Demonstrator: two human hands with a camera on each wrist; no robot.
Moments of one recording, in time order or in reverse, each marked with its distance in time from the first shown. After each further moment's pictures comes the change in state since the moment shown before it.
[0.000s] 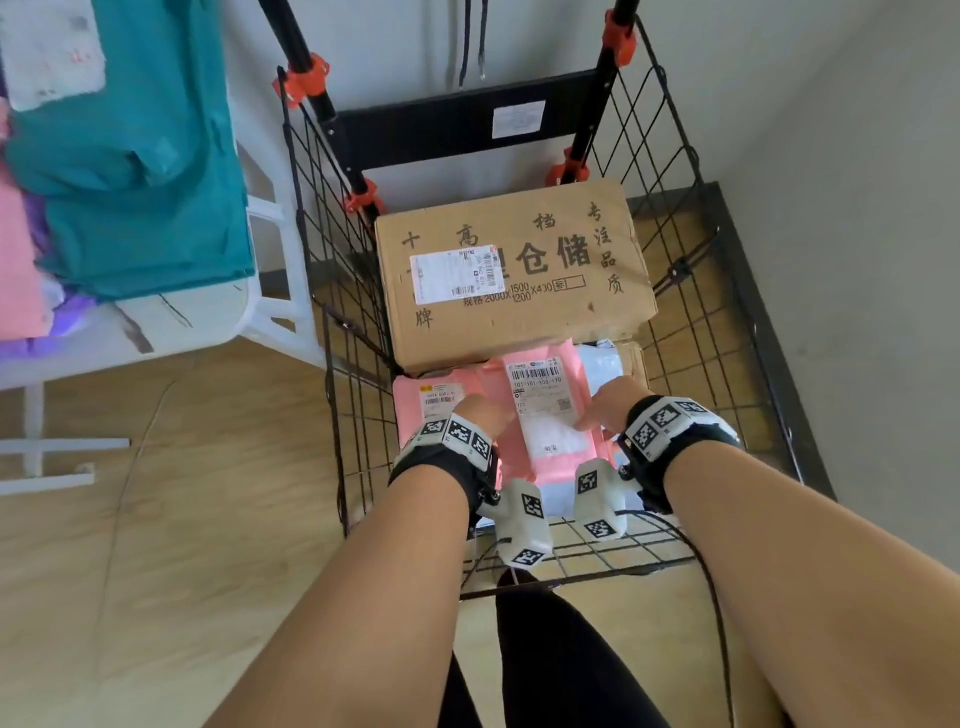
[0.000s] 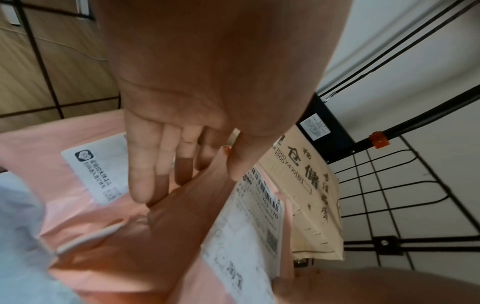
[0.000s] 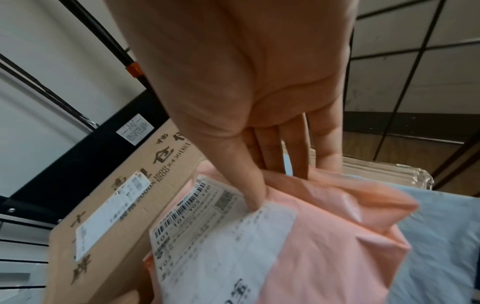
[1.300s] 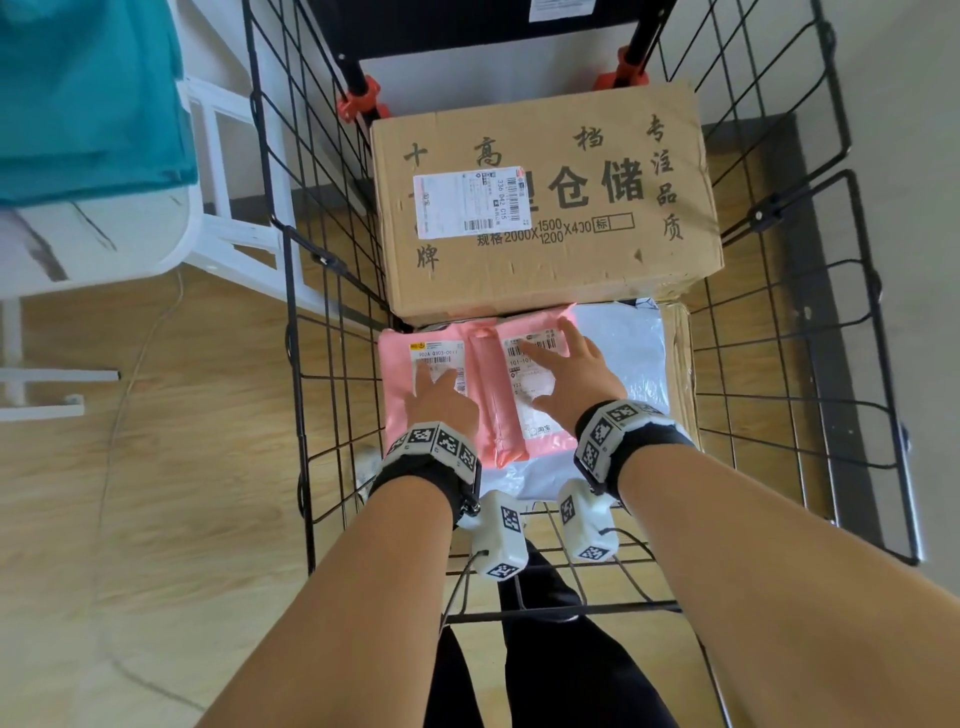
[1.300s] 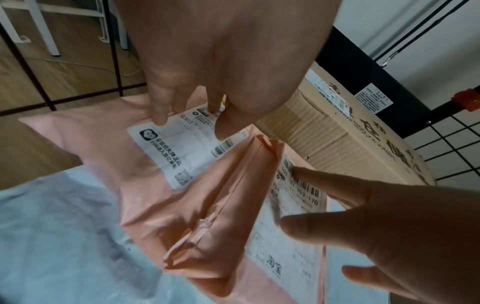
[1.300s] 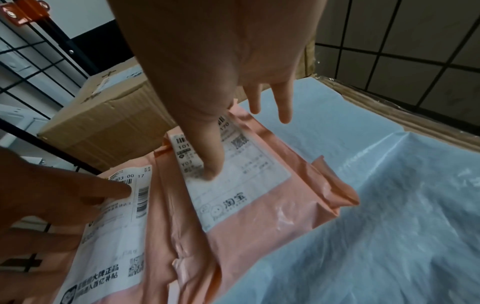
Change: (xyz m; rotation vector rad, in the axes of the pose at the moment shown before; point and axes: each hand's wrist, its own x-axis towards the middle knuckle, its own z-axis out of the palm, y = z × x) left_hand 0.048 -0.056 -0.010 0.407 0.245 -0.015; right_hand 0.065 -0.019 0.075 -0.239 0.227 -0.437
